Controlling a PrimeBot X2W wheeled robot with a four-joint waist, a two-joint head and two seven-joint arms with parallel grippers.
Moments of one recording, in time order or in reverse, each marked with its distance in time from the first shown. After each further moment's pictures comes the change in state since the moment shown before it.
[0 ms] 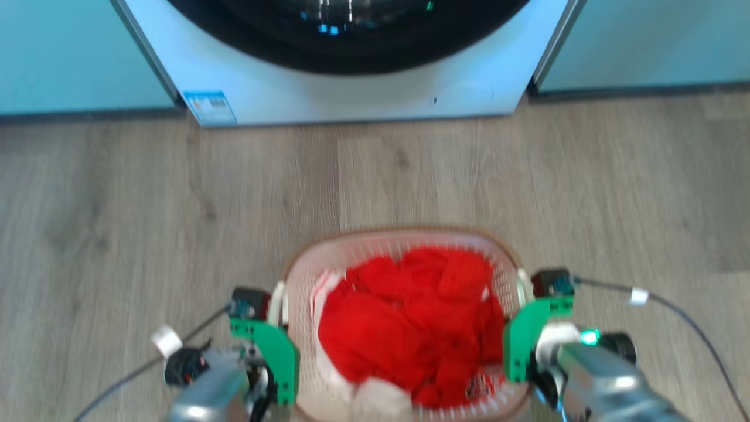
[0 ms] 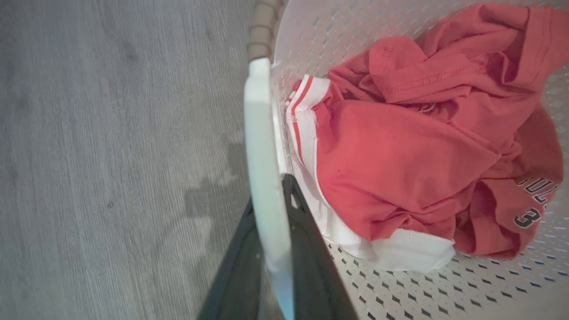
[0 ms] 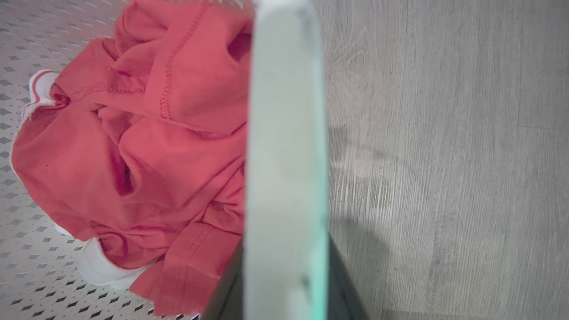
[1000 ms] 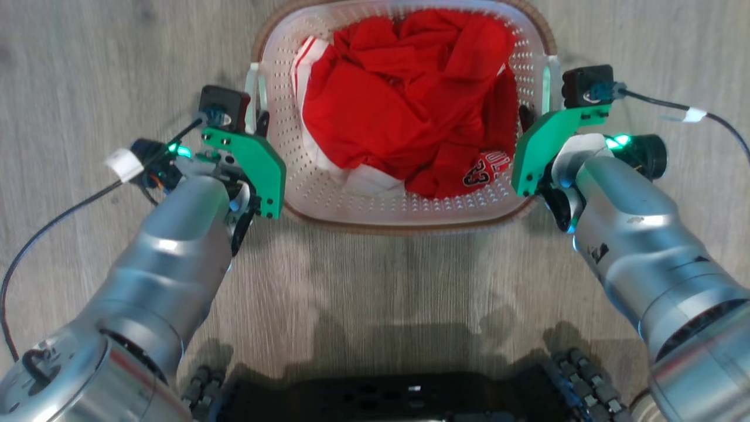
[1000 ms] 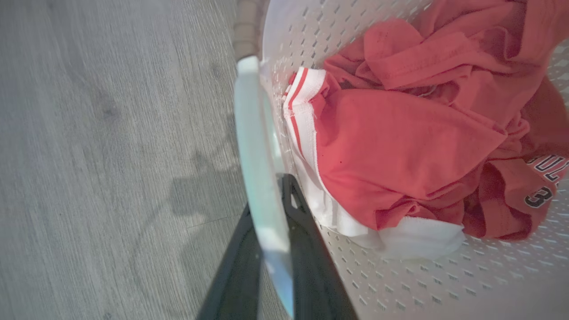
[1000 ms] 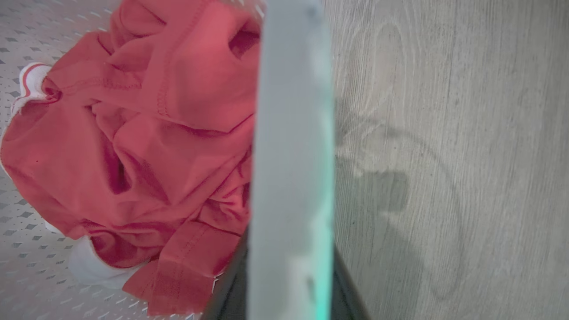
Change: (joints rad) left arm -0.471 0.016 -0.008 0.019 0.063 0.013 -0.057; right arm -0.443 -0.010 -0.175 0.021 -0.174 0.000 -0.069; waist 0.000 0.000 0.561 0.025
